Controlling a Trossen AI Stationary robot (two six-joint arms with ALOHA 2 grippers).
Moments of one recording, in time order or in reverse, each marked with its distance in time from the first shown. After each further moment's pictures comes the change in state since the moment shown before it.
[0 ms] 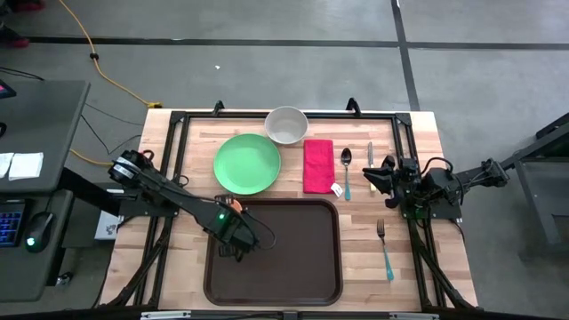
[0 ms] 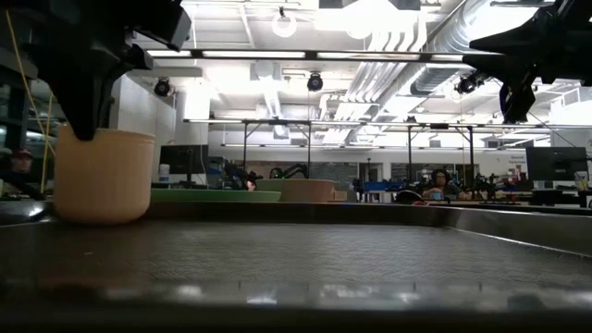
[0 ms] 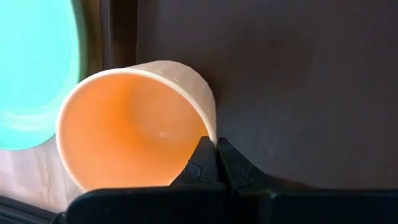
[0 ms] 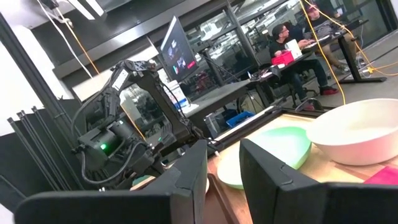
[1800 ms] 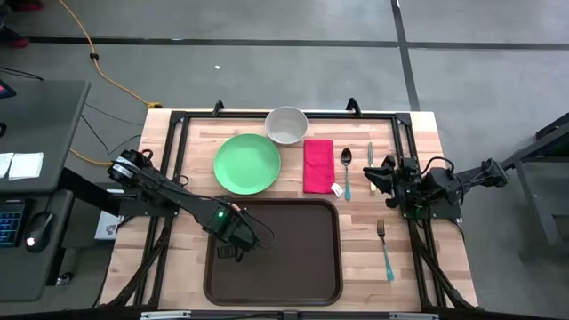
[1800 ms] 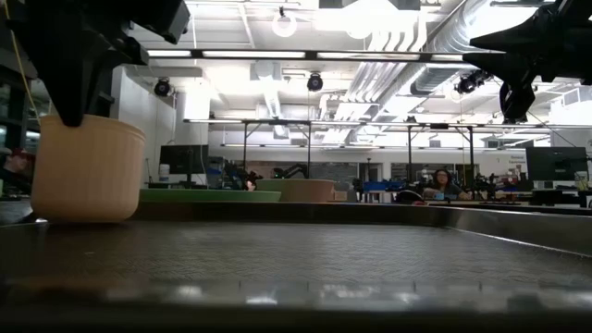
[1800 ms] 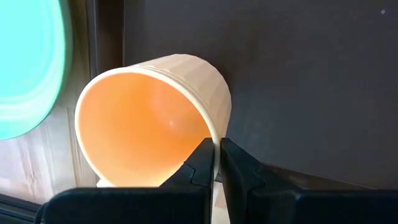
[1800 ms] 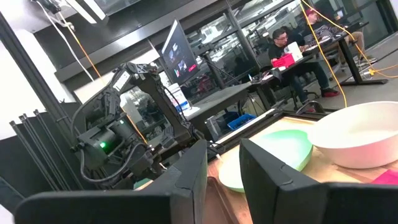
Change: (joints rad) left arm 0.001 -0.013 0.034 -0.030 0.058 -0.014; right arm 0.000 0.000 0.000 0.015 0.001 -0.003
